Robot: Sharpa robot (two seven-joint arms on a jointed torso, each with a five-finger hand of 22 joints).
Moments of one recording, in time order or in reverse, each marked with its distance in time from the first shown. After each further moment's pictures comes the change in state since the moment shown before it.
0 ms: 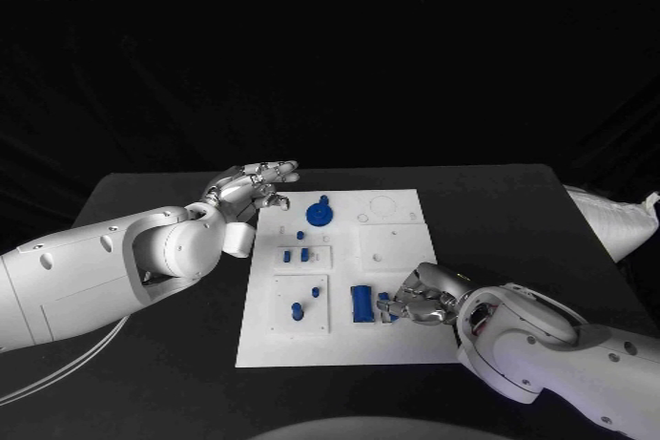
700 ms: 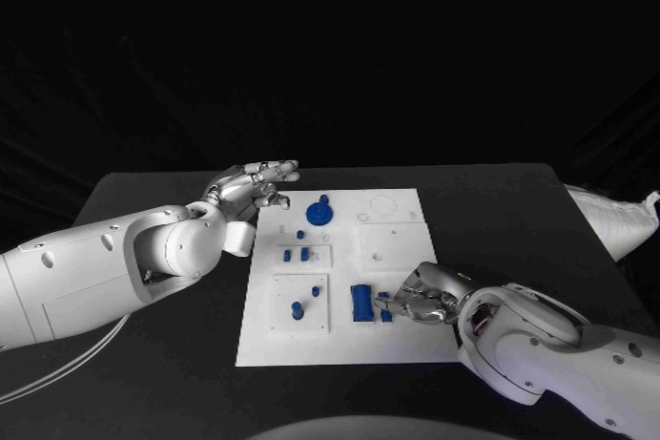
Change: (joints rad) left arm 0.000 0.002 0.000 -0.002 0.000 0.001 -0.002; left_hand 0.000 0.000 0.000 0.000 0.000 0.000 0.000 0.000 0.000 0.000 0.000 0.004 0.000 0.000 0.000 0.000 -0.004 0.000 0.000 0.000 0.000 0.000; right arm 0.000 -0.009 0.000 0.015 -0.007 -0.003 -0.001; right_hand -0.032 0.024 -0.101 0.040 -0.025 0.003 -0.003 0.008 0.019 0.004 -0.004 0.000 0.000 0.004 -0.004 0.000 0.000 0.000 0.000 0.000 0.000 0.000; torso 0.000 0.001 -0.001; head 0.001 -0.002
